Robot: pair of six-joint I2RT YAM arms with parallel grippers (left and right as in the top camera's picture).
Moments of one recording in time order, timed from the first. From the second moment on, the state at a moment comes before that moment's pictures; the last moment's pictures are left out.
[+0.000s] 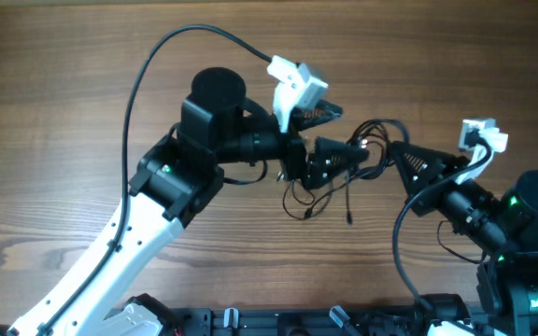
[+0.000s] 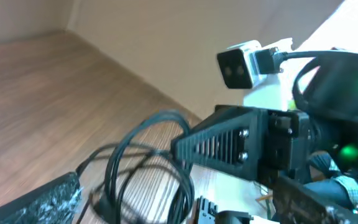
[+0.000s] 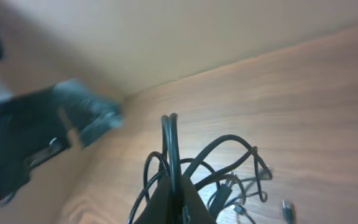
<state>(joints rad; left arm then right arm) -0.61 1.31 1.23 -0.18 0.81 -0.34 0.03 0.66 0.89 -0.54 -0.57 0.52</state>
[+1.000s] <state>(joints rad) -0.84 1.40 1.23 -0.30 0.46 0.25 0.03 0.66 0.89 -0.59 -0.50 0.85</state>
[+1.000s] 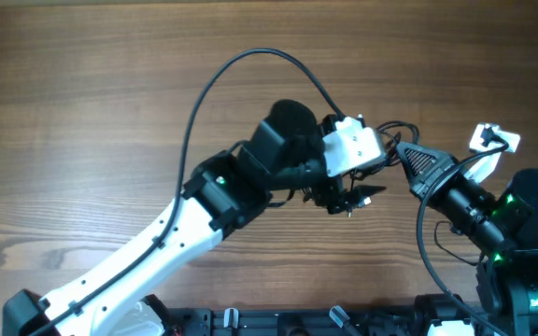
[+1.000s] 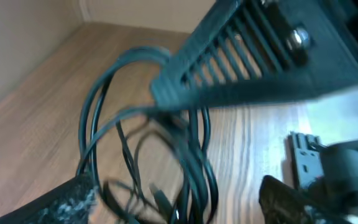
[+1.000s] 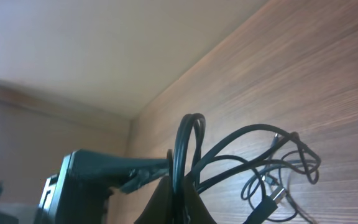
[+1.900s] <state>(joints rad) -0.88 1.41 1.23 -0.27 0.34 0.26 0.03 0.73 0.89 -0.59 -0.52 0.79</state>
